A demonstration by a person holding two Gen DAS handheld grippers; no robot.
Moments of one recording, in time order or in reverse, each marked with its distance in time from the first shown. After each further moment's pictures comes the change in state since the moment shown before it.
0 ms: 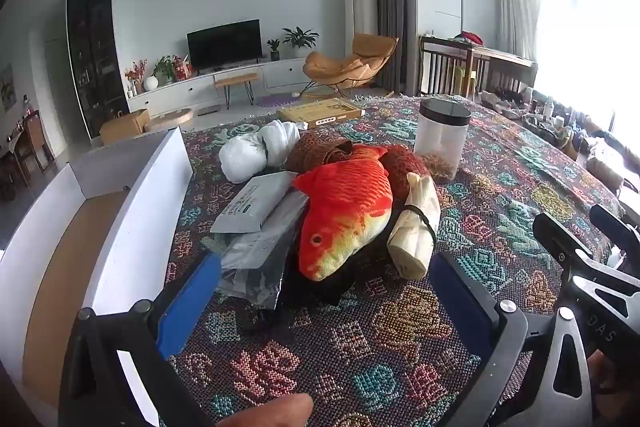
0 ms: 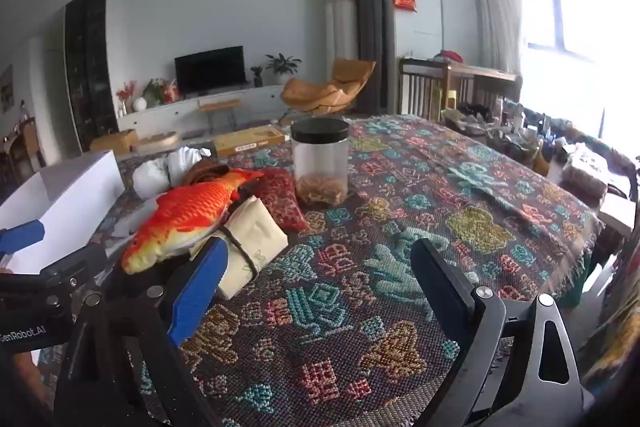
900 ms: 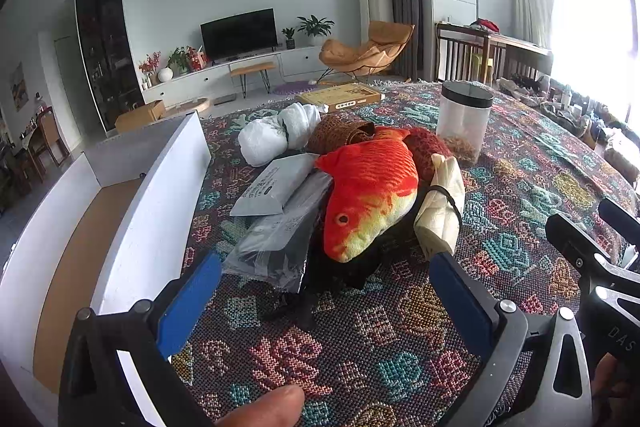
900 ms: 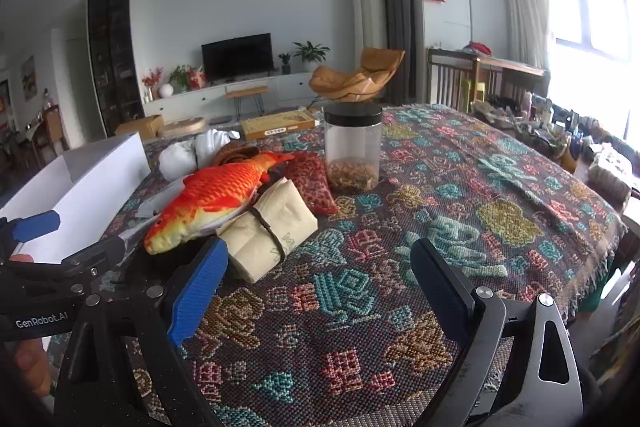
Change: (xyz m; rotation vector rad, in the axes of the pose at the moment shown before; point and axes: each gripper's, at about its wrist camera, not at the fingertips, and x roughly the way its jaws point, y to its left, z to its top) left arm 0.007 0.009 -0.009 -0.026 0.050 0.045; right arm 0.008 0.013 -0.008 -0.030 0.070 0.102
